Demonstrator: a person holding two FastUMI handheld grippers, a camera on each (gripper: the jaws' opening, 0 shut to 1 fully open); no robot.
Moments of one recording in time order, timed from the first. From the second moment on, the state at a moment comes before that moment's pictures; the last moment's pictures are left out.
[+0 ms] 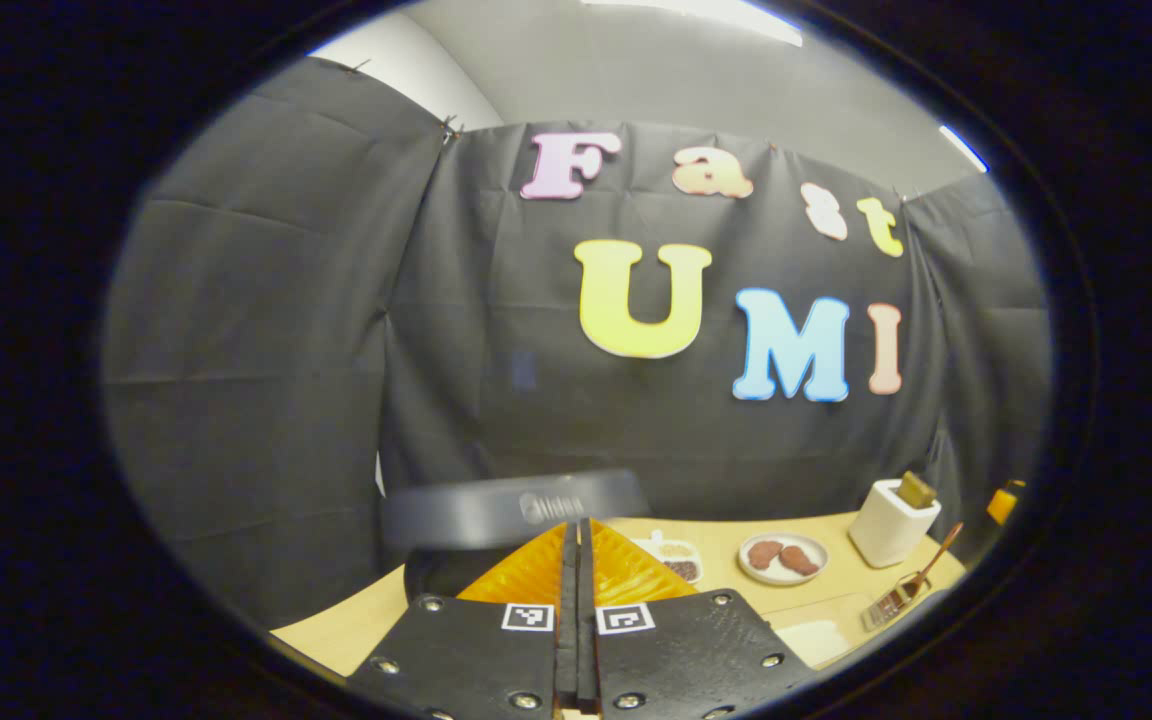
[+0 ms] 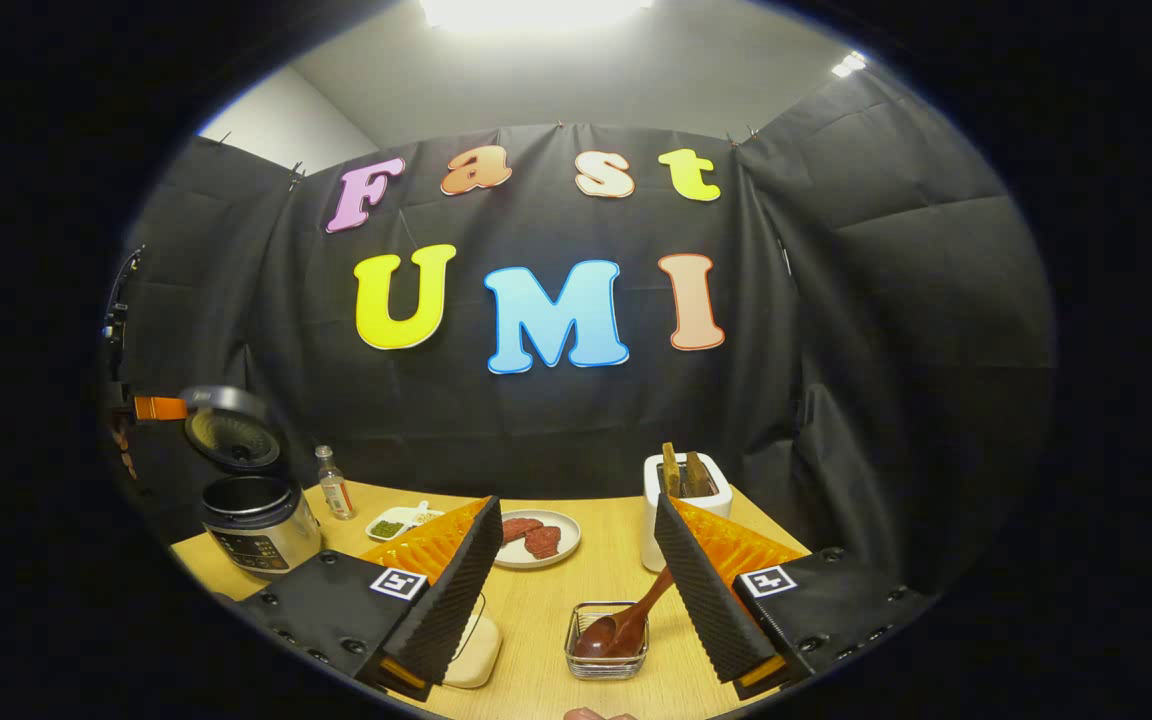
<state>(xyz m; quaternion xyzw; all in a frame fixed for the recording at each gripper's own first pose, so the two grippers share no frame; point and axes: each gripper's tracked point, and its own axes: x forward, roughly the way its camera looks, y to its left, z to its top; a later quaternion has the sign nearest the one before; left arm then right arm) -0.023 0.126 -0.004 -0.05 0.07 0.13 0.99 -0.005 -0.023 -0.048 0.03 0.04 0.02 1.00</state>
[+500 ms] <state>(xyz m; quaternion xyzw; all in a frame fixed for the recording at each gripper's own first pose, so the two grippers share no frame) -0.037 0.082 0.021 0.01 0.03 0.10 0.99 -0.004 -0.053 -0.054 0.04 0.05 -0.01 1.00</state>
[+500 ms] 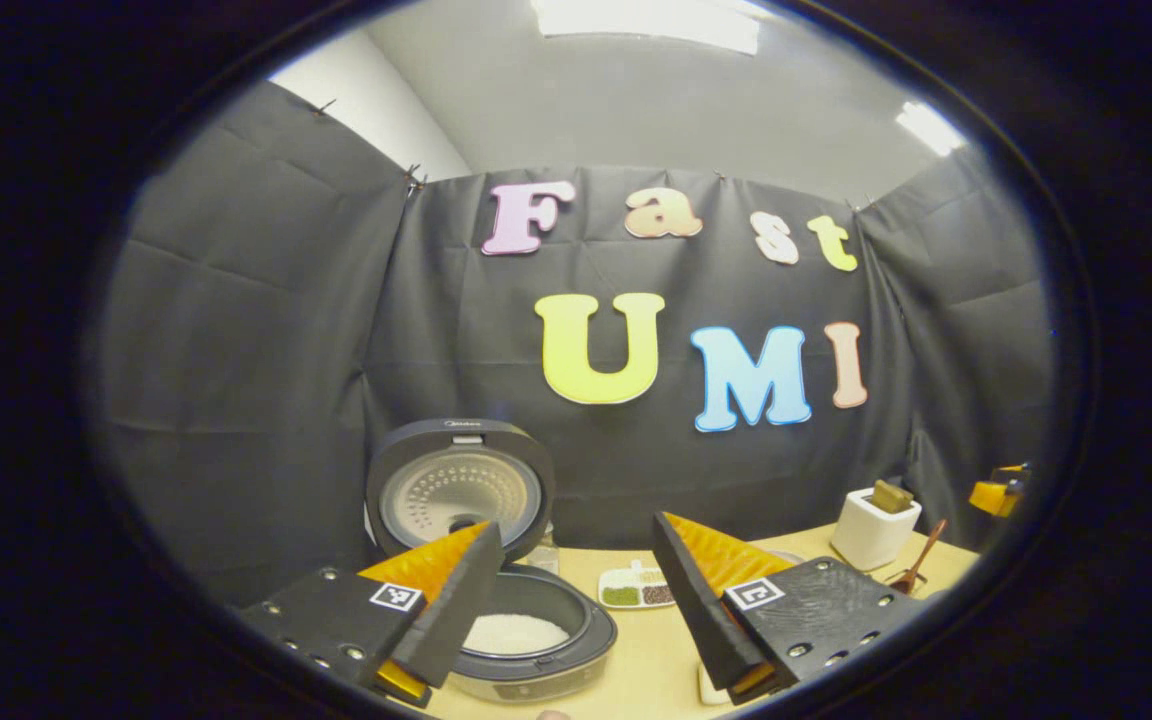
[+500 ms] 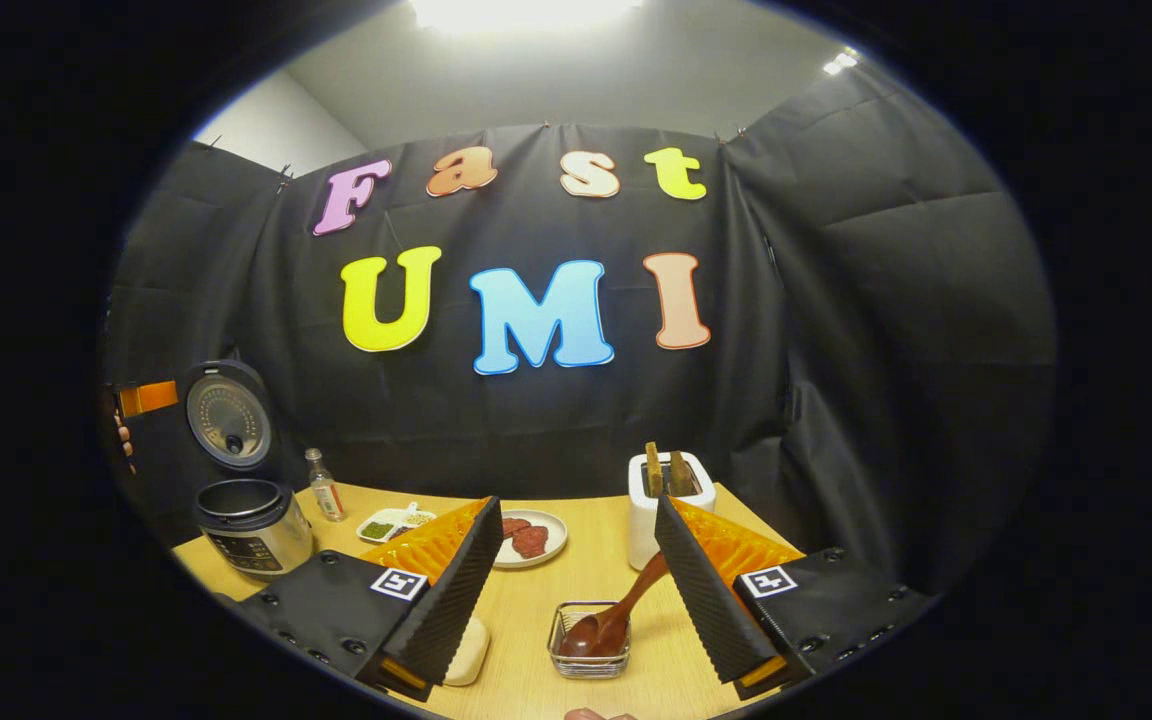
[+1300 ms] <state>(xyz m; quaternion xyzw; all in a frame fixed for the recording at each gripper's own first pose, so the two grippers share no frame) -0.021 0.046 -0.001 0.02 0.04 0.08 1.00 0.045 -0.119 -0.143 0.14 0.13 -0.06 0.98</state>
